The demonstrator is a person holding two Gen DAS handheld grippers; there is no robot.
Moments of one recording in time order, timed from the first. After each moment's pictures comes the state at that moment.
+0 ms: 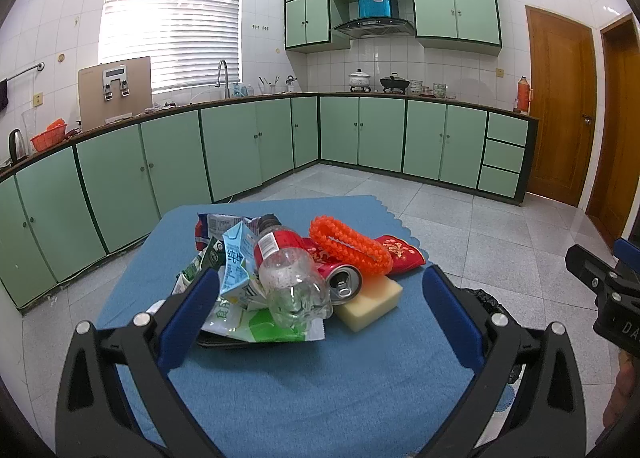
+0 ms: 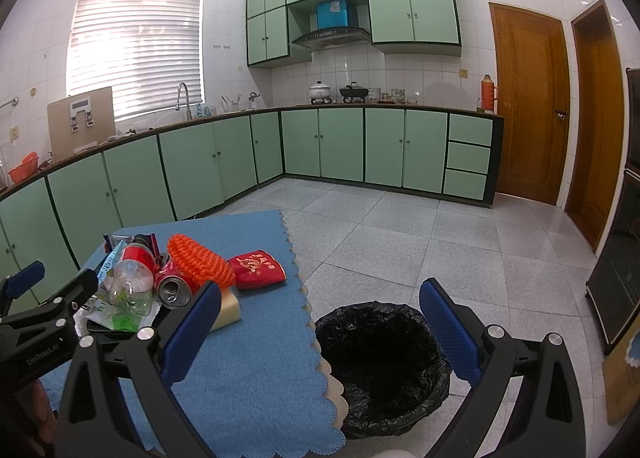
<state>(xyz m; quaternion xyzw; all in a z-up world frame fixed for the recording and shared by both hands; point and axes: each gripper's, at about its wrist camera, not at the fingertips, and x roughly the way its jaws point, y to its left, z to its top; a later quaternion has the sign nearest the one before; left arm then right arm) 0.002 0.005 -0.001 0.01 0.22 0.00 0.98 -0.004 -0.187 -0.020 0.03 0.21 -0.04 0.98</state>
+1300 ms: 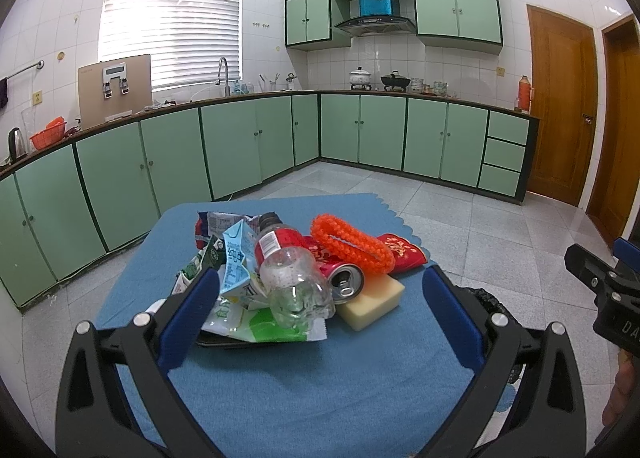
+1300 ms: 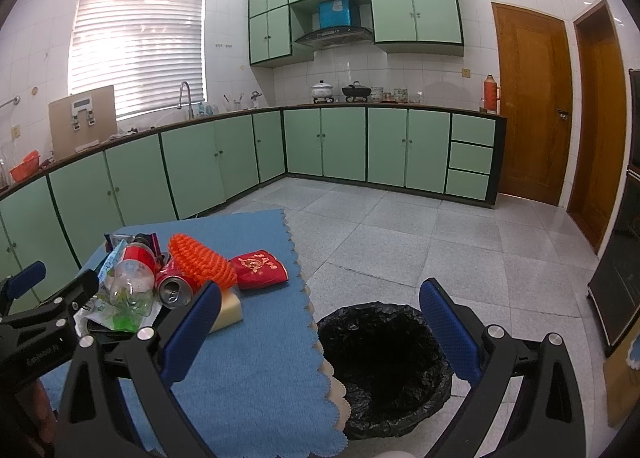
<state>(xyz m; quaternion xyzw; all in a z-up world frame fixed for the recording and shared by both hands) 0.002 0.007 -0.002 0.02 0.22 0.00 0.98 0.002 -0.185 -0.020 0.03 0.22 -0.03 0.98</state>
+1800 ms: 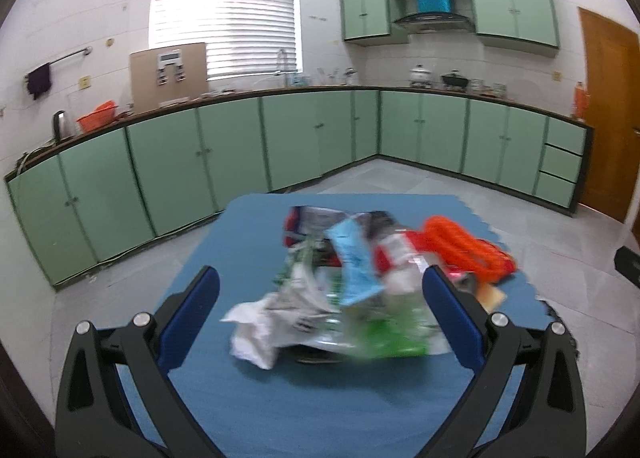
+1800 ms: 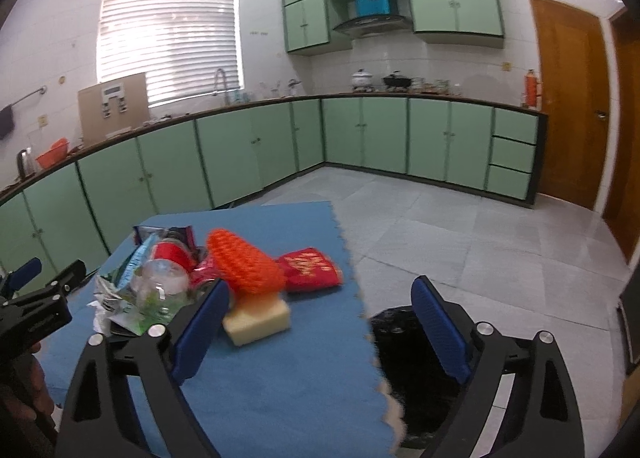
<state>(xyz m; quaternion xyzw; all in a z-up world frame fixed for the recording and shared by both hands) 0.026 0.095 -0.013 0.00 0.22 0.12 0.97 0.055 -0.138 -0.028 0.03 0.24 0.05 0.97</state>
